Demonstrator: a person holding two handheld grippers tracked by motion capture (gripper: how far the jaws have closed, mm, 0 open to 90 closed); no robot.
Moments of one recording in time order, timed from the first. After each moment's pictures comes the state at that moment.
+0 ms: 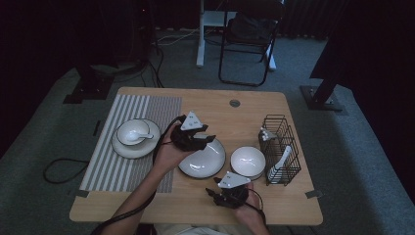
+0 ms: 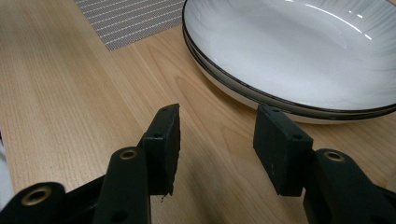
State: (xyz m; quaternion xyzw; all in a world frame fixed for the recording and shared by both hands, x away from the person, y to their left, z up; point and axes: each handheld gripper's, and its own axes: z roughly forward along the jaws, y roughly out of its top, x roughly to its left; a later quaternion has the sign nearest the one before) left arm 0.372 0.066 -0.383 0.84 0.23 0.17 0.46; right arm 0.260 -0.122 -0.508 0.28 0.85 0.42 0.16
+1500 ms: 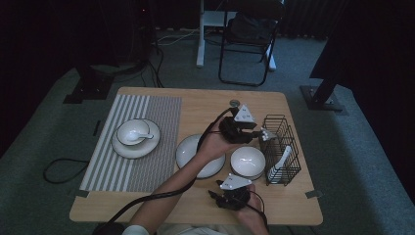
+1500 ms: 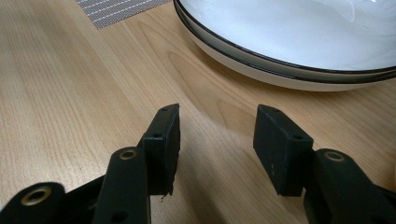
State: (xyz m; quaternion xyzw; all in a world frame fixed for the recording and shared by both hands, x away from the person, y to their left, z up) left arm 0.391 -0.058 -0.363 0.86 0.15 0.12 0.47; right arm 0.259 -0.128 -0.522 0.29 0.85 0.41 0.15
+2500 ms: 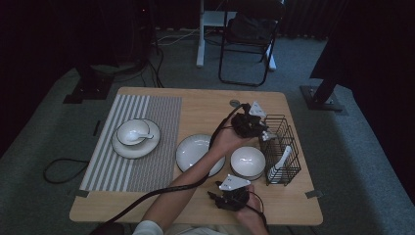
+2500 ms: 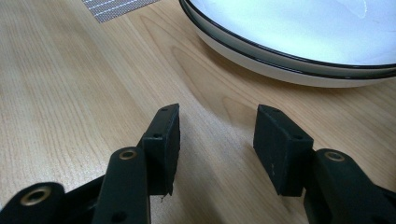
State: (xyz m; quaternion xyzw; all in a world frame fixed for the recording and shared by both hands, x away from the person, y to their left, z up) left arm 0.415 -0.094 -0.373 0.87 0.17 0.11 0.45; right arm 0.259 -0.126 -0.525 0.29 0.86 0.40 0.15
